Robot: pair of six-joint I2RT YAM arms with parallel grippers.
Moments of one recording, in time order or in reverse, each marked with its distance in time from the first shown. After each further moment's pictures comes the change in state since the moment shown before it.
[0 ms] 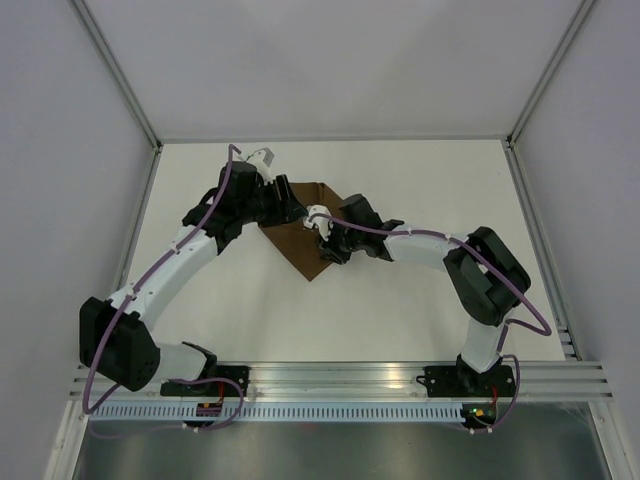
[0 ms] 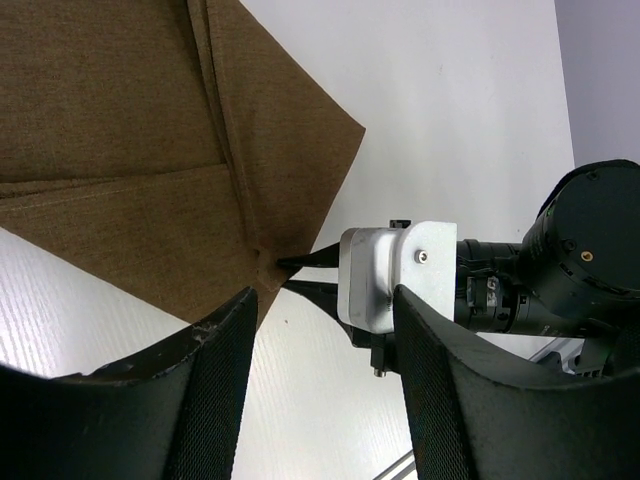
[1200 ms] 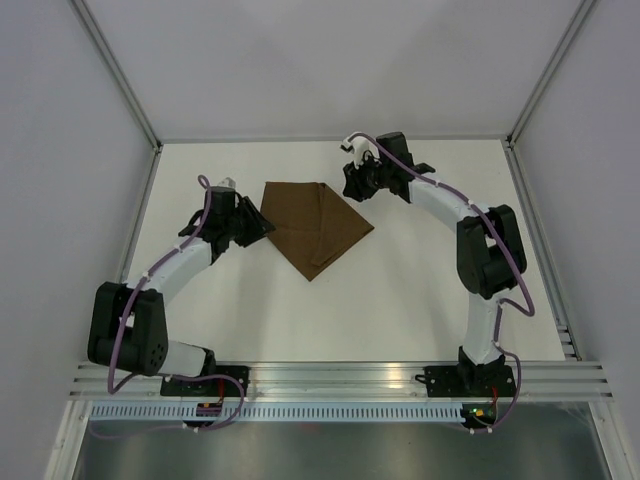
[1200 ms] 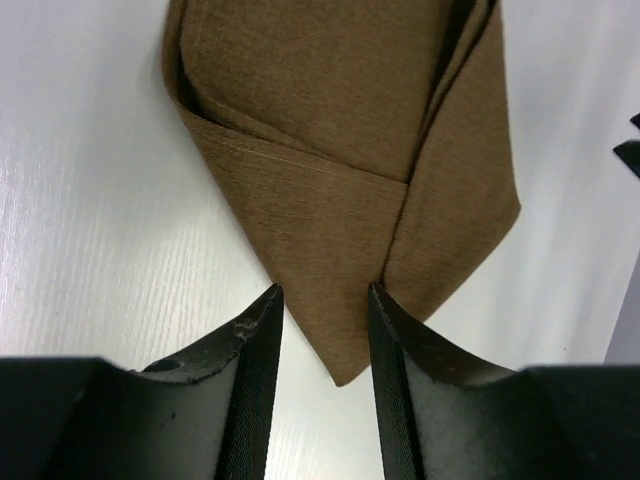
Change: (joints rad) left arm 0.212 0.023 -0.282 0.177 -0.068 -0.188; right arm -0.281 0.120 0.413 -0.180 -0.059 0.143
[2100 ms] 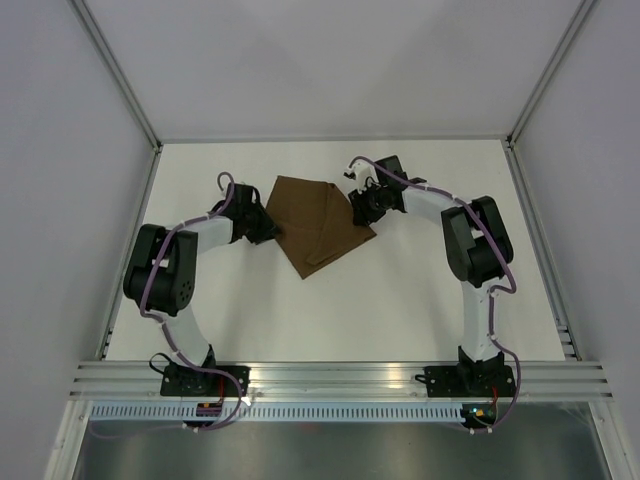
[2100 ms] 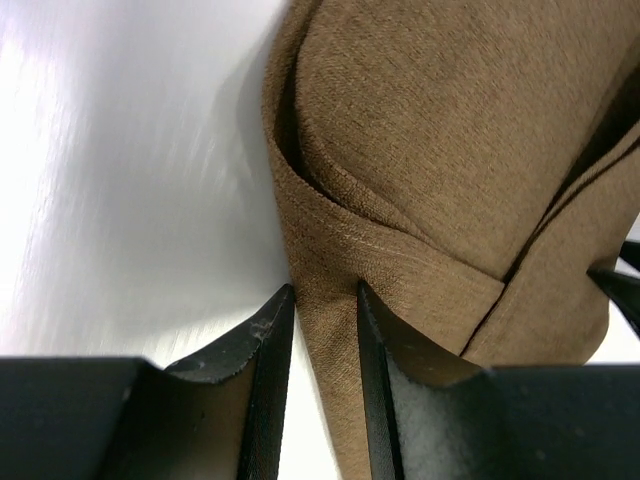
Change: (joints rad) left arm 0.000 0.425 0.132 0.103 -0.025 -0.041; right arm -0.042 0.181 -0.025 -0.080 0.066 -0.009
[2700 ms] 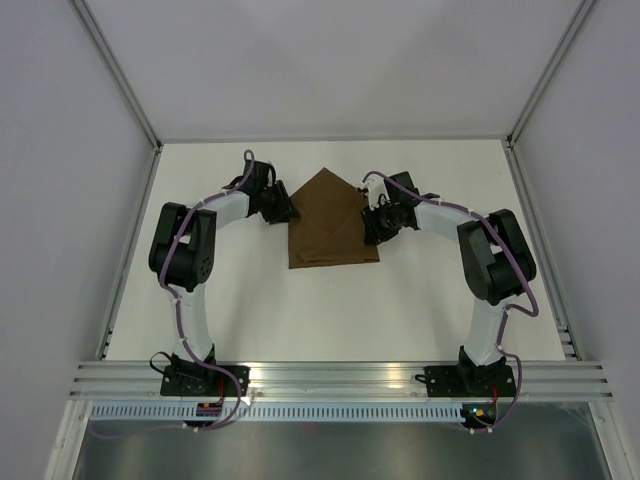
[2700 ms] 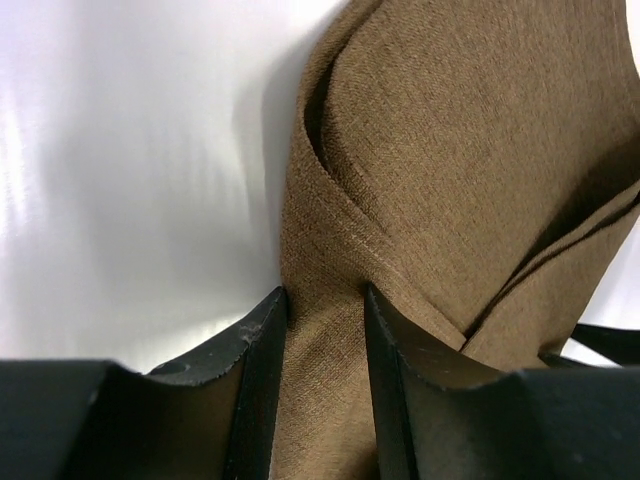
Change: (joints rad) left arm -0.038 0.246 0.355 -0.127 0.118 0.160; right arm 0.000 -0.198 -0.273 0.008 0.035 0.126
